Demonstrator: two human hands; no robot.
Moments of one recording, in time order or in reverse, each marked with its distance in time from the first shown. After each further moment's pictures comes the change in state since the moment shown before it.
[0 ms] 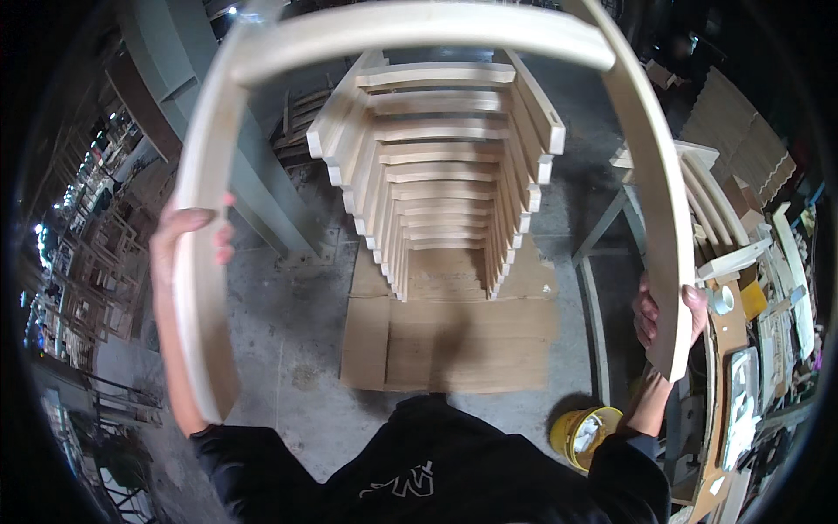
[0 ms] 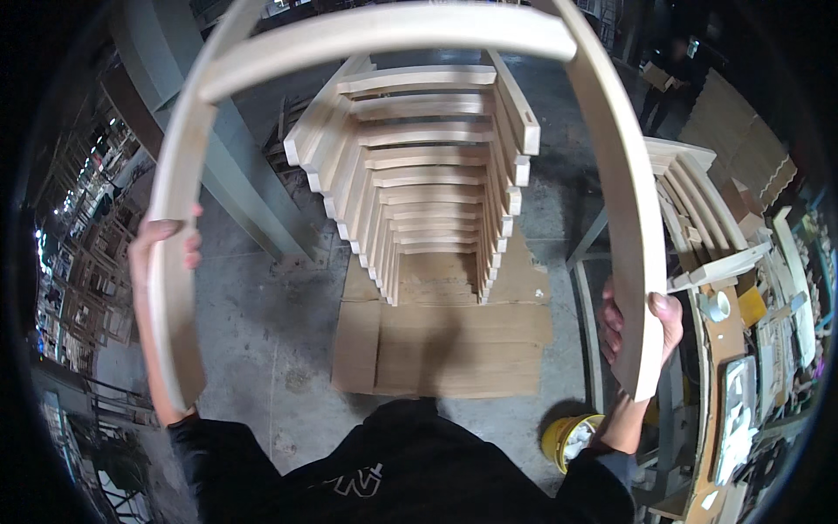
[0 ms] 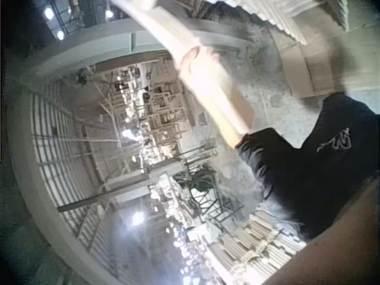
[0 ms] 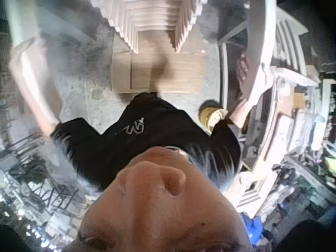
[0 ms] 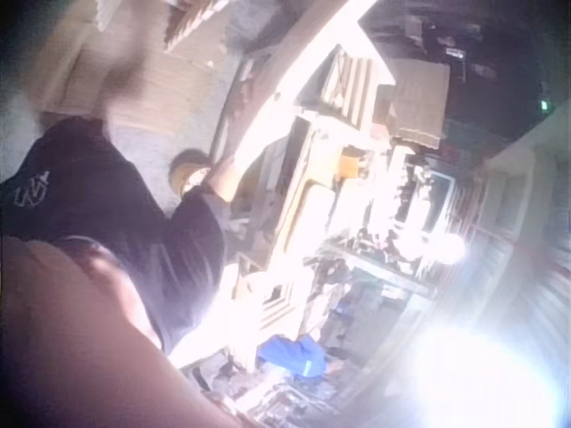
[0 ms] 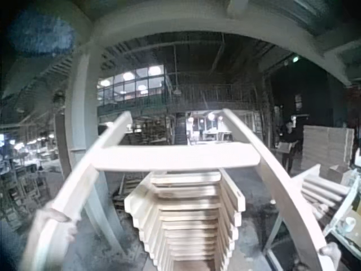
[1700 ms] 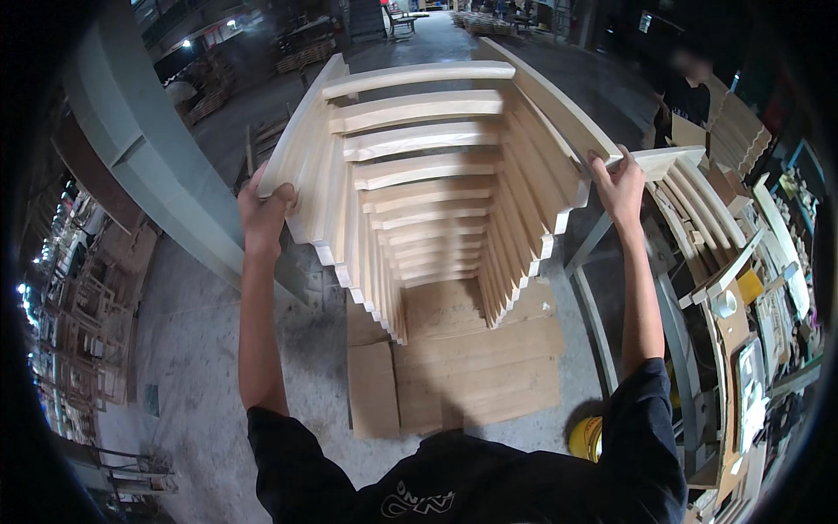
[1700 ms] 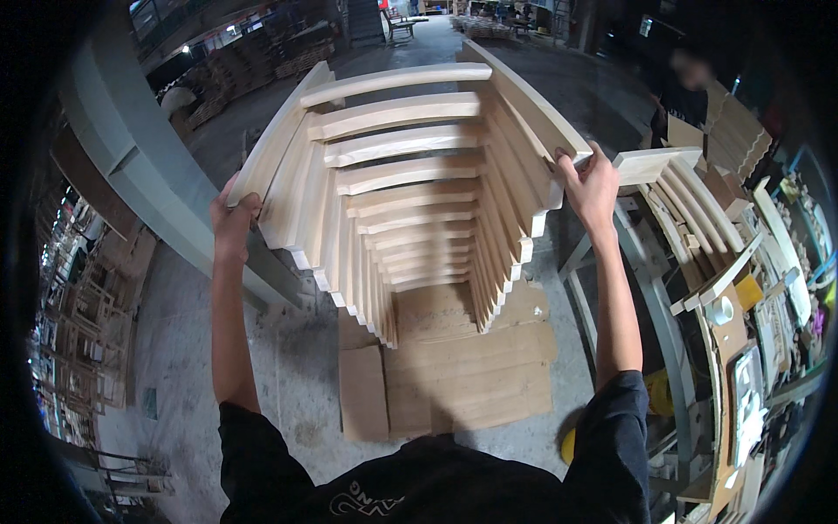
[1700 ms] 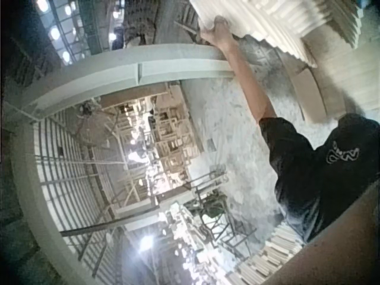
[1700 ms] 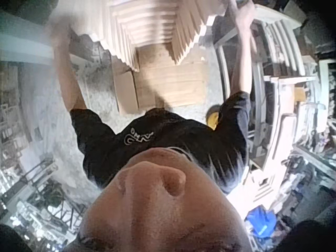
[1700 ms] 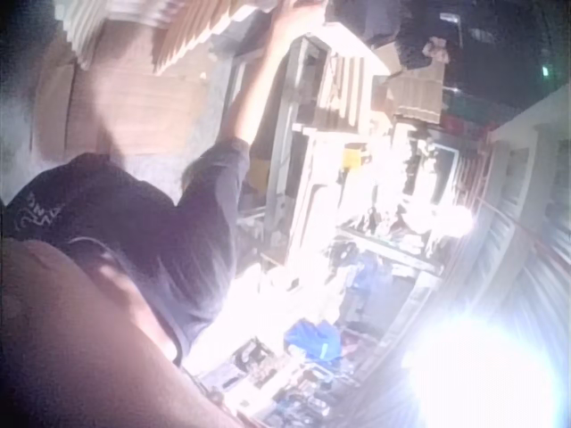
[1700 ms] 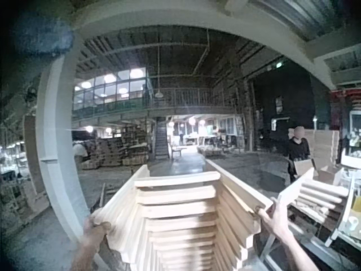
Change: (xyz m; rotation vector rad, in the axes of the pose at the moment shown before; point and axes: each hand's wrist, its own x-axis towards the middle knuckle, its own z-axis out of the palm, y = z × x) left_hand 0.287 -0.133 0.022 0.371 0.046 0.253; right_hand 0.333 0.037 0.028 -1.405 0.622 -0.787
